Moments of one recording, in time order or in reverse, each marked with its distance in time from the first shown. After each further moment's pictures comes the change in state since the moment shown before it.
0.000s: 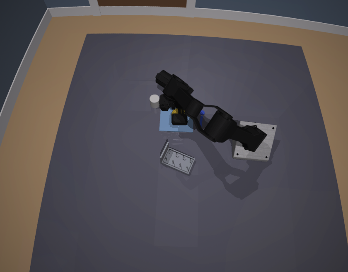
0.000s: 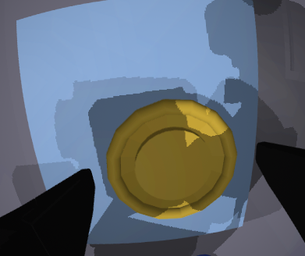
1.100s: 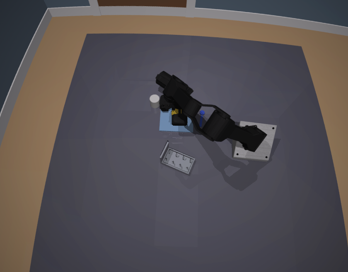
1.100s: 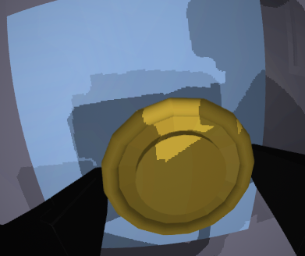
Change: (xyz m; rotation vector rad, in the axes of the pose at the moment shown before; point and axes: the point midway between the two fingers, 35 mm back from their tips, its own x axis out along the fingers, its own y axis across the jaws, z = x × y) arm 0.007 0.000 -0.002 0.015 0.013 0.014
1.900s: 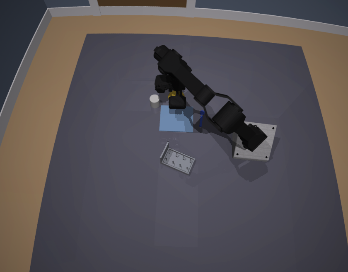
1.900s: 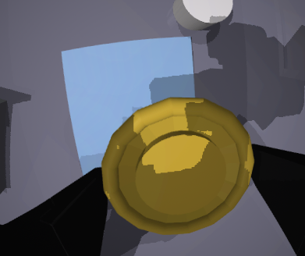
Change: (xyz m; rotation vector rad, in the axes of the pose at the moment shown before) arm -0.116 -0.011 0.013 -0.001 -0.008 -0.014
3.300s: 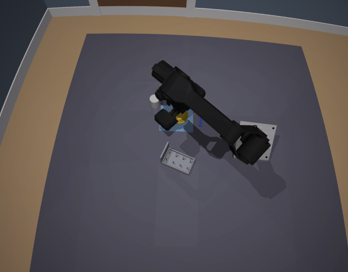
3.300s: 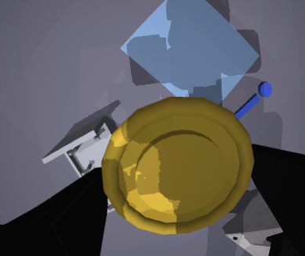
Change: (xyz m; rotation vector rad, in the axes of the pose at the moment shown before) arm -0.068 0.121 -0.006 0.765 -0.039 -0.035
